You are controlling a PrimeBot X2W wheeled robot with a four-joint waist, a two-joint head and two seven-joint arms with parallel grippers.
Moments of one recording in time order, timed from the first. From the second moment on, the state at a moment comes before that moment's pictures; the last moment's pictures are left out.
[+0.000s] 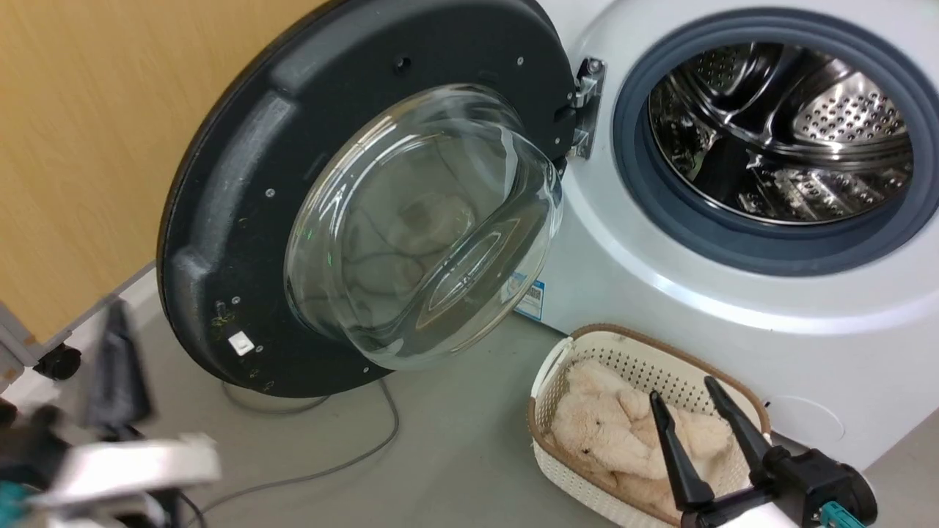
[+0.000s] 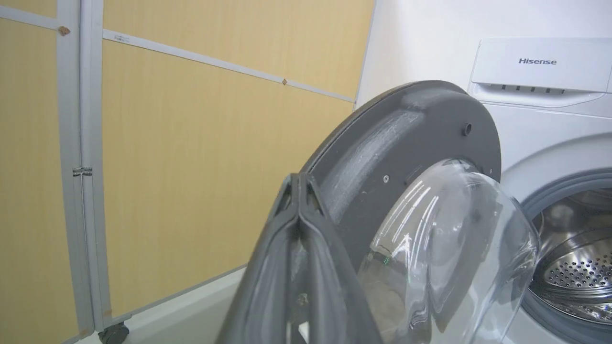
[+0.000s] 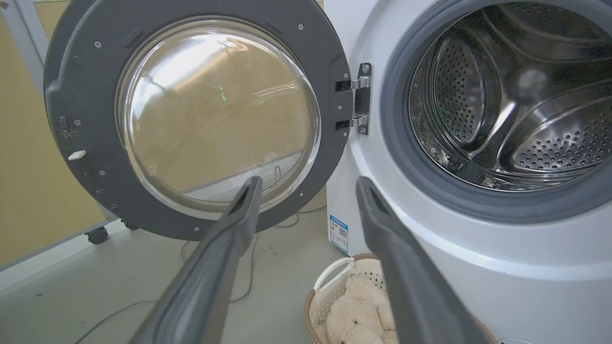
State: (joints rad) left arm -0.03 0.09 0.20 -0.08 -0.22 -0.03 -0.26; right arm 0.04 -0.05 0.12 0.09 0.10 0.13 -0.26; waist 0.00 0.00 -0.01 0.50
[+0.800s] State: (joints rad) left arm -0.55 0.35 0.54 0.63 -1.10 -0.12 0.48; right arm 0.01 -0.09 0.12 0.08 0.10 0.13 -0.26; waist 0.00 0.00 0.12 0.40
